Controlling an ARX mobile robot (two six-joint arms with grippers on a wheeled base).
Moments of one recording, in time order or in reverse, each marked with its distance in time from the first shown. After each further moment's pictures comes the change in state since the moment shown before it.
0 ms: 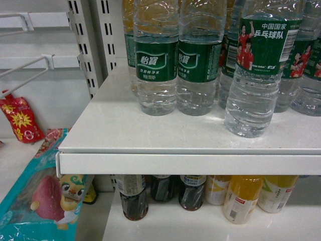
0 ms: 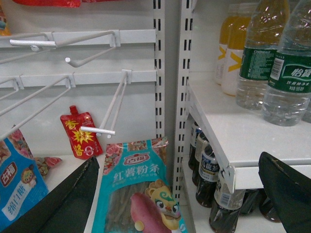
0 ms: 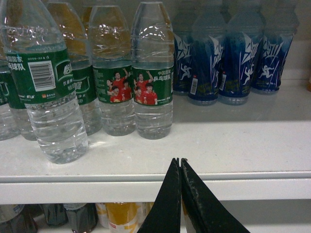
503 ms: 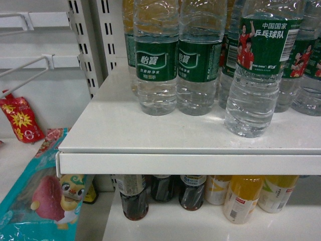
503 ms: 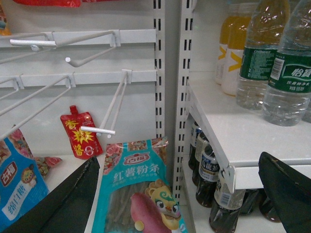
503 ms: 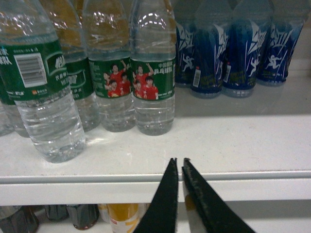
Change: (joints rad) left arm 0.000 0.000 0.000 0.000 0.000 0.000; right arm 0.000 0.187 0.035 0.118 0.000 0.005
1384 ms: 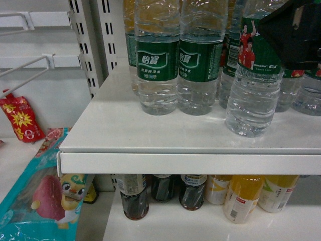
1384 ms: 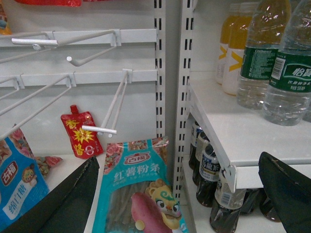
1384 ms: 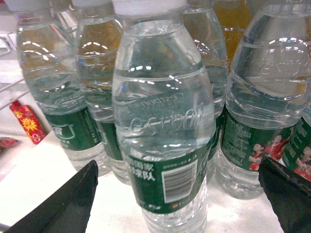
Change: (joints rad) left arm 0.000 0.000 0.000 0.000 0.000 0.000; right arm 0.344 0.778 0.544 0.103 0.037 0.105
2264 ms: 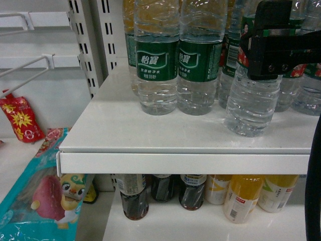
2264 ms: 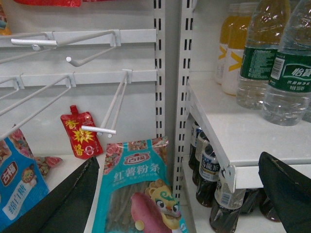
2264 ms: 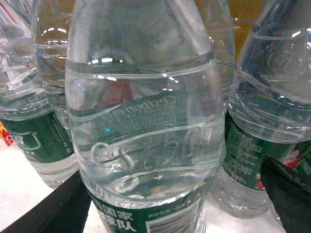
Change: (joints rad) left arm 0.000 0.000 0.000 0.000 0.000 0.000; right arm 0.010 0.195 0.077 0.107 0.063 -0.038
